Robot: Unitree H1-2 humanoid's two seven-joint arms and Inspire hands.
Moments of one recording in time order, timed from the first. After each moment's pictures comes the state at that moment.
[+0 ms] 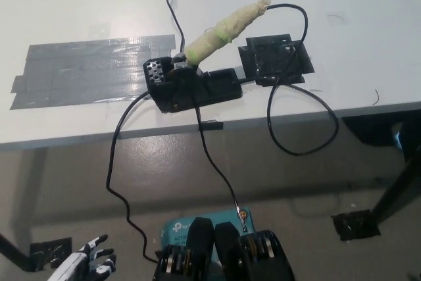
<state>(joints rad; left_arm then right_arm) 0.07 0.37 -0.08 -0.02 0.01 0.39 -0.23 0.11 -0.62 -0.03 -0.03 0.06 0.41 0.34</state>
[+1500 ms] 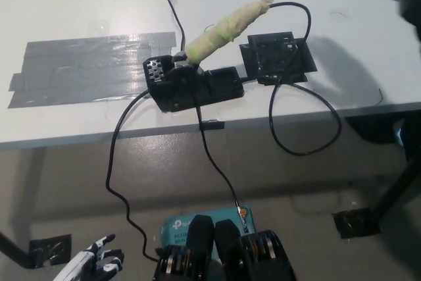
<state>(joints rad) 0.06 0.36 -0.09 -0.05 0.02 0.45 -0.24 -1.12 -0.49 0.44 0.03 -0.30 0.44 0.36</state>
